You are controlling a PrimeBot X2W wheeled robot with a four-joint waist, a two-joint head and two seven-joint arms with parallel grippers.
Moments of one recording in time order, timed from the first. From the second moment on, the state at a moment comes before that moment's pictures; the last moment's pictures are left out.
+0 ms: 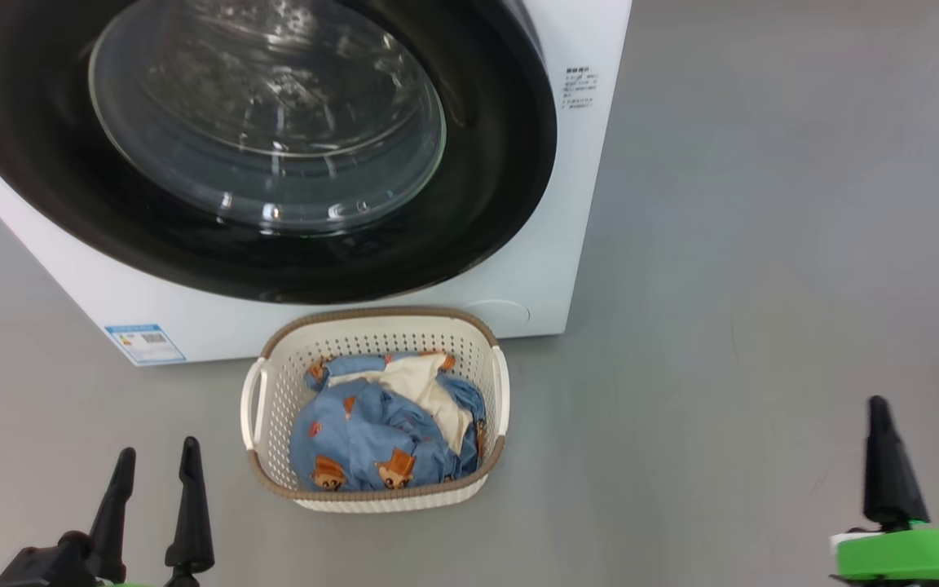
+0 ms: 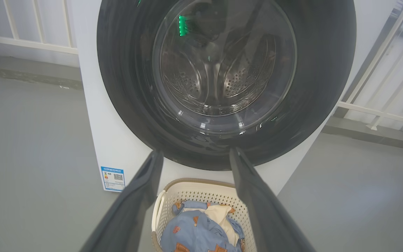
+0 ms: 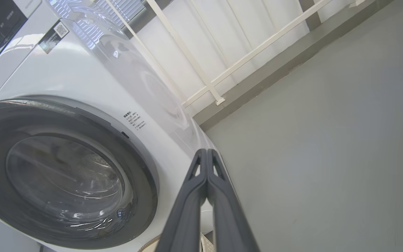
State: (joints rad) left arm 0.05 0.05 0.03 0.07 -0.34 -0.13 -0.25; right arm 0.00 -0.04 -0.17 0.12 0.68 0.13 -0.25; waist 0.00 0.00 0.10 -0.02
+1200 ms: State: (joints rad) left arm -0.06 0.12 0.02 -0.01 -0.33 -0.13 -0.26; right arm -0.53 -0.08 -0.42 0.22 1.71 0.13 0.03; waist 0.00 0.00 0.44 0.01
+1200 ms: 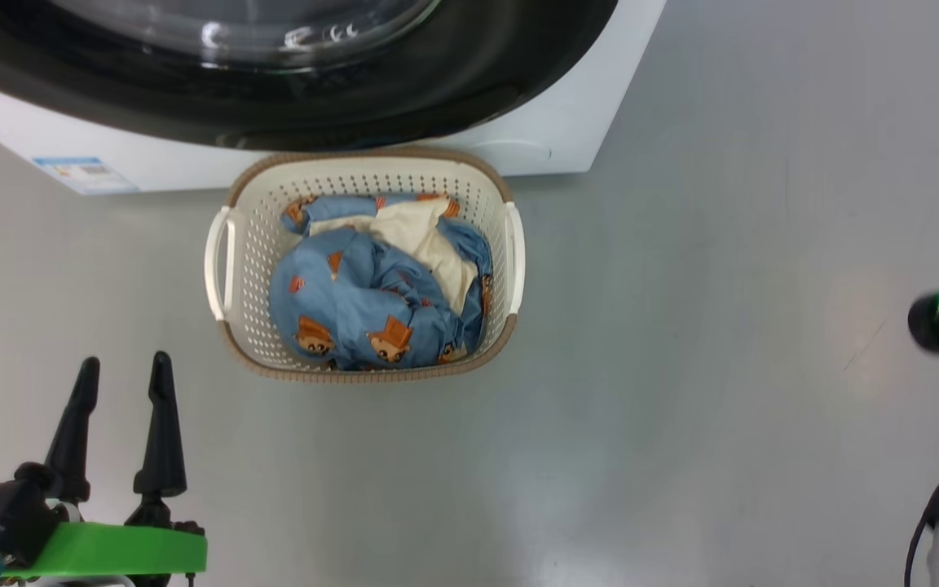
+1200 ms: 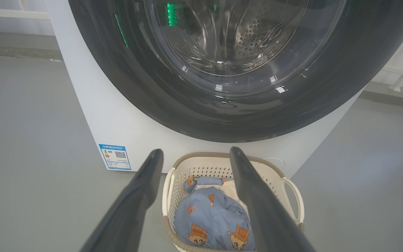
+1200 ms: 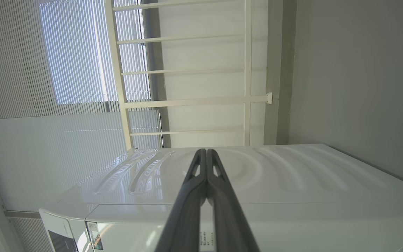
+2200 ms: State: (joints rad) left arm -0.11 0.14 -0.05 -0.02 -0.32 -0.13 -0.26; right arm -1.01 -0.08 -0.26 0.35 1.61 0.13 0.56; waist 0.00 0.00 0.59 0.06
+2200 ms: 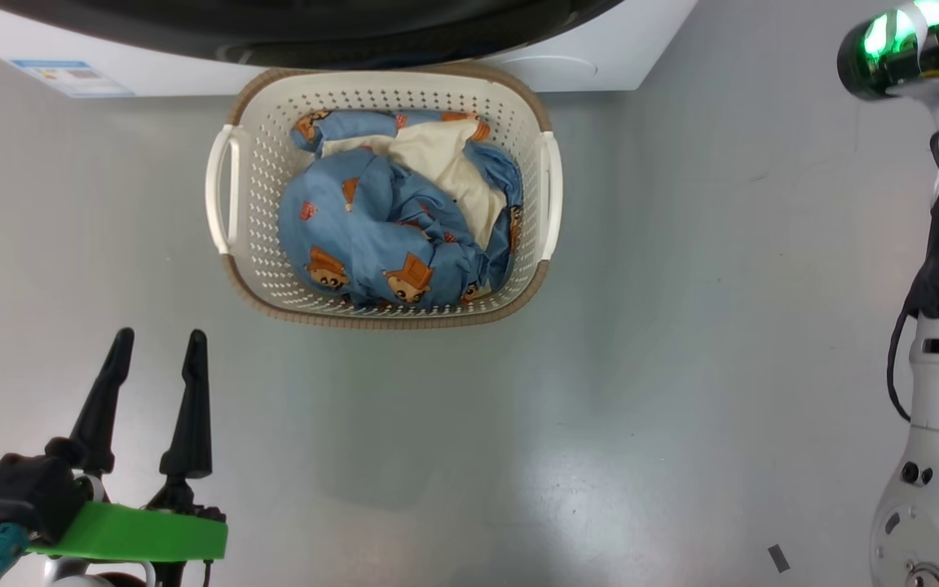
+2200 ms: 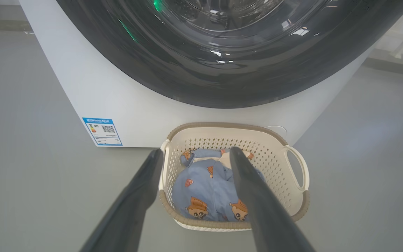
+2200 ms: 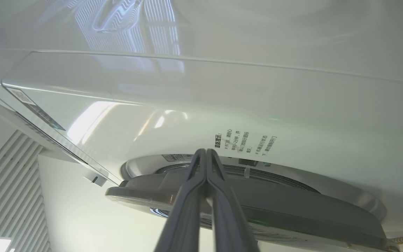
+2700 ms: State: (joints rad) left arm -0.12 0.14 -0.05 -0.02 -0.32 -0.13 -0.26; right arm -1.10 -0.10 -0.20 0.37 1.57 0.13 0.62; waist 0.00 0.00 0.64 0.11
